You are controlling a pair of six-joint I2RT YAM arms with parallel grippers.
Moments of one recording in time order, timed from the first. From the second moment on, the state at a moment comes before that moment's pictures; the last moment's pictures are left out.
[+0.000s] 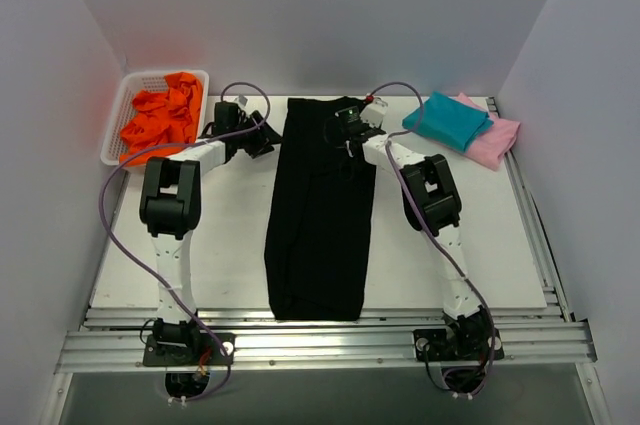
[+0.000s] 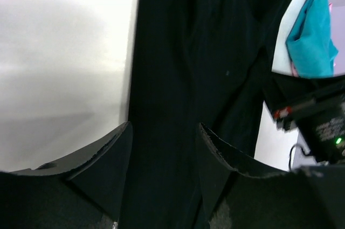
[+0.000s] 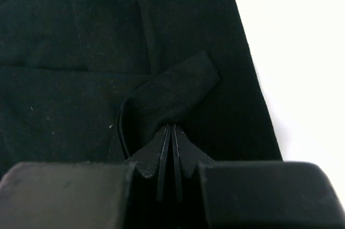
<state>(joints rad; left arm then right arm) -0.17 2.26 1.63 0.00 0.43 -0.76 0.44 2.41 1.84 -0.22 0.54 0.74</state>
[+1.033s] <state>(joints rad) -0.14 1.80 1.31 0.06 0.33 -0.71 0.50 1.97 1.60 -0.09 0.51 0.60</state>
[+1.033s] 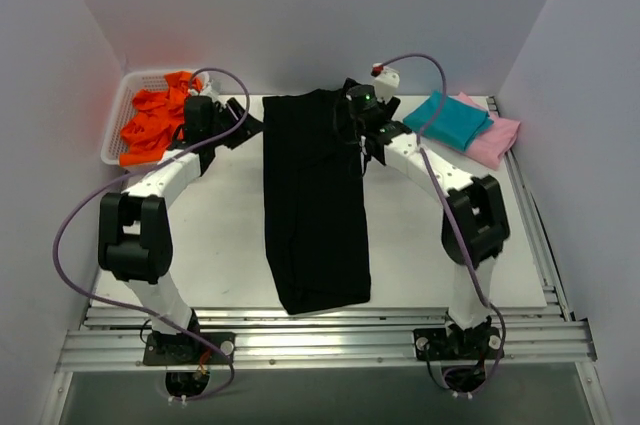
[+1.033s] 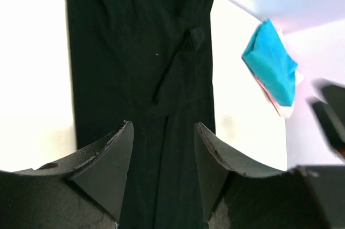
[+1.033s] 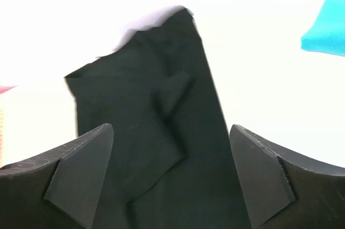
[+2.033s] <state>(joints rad) -0.43 0.88 0.66 -0.25 -0.11 -0.85 1.06 1.85 1.14 -0.10 0.53 0.94</state>
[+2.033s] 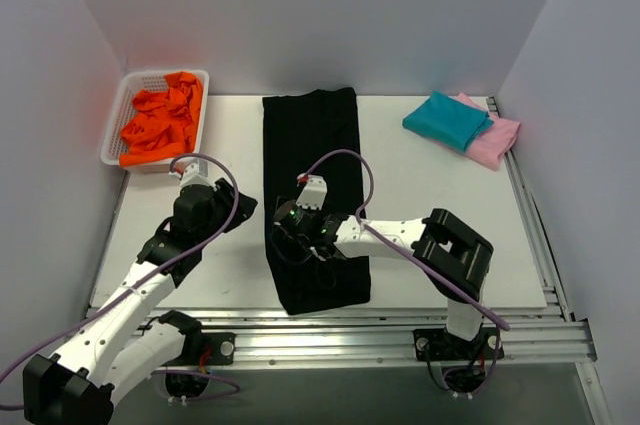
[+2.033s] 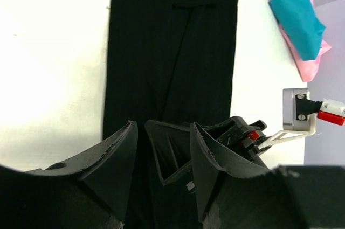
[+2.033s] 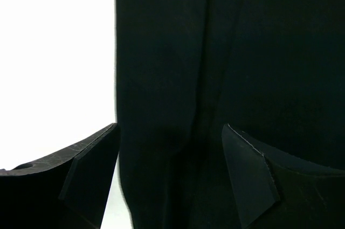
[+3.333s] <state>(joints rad) -0.44 0.84 0.61 -0.31 -0.13 -0.83 1.11 2.01 1.30 -0.18 0.56 0.99</state>
